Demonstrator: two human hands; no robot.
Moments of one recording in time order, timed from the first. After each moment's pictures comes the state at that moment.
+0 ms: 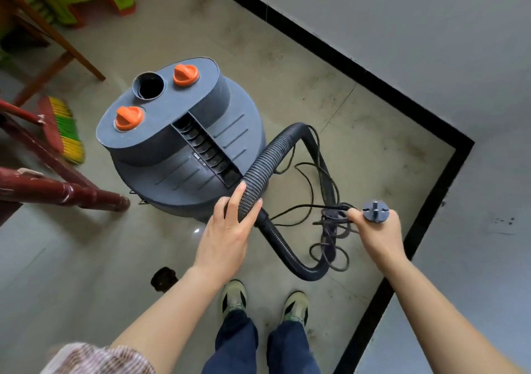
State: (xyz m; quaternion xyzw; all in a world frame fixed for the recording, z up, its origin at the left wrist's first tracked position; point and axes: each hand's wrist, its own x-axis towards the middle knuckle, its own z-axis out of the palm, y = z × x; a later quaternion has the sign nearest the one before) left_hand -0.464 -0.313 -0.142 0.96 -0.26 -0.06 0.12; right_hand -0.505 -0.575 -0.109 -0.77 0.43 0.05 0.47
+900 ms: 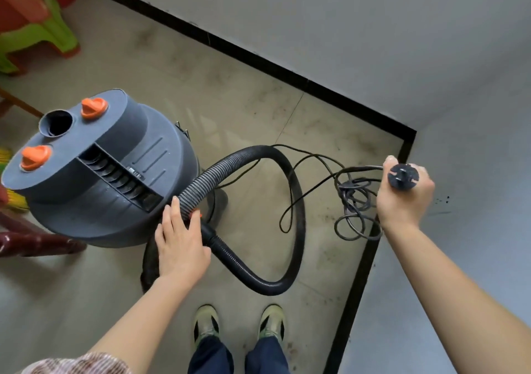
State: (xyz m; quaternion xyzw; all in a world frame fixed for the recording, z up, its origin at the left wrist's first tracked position) left_hand -0.468 -0.396 -0.148 0.98 -0.09 -0.18 0.01; right_hand -0.513 -0.718 -0.067 -0.74 0.50 -0.27 0.36
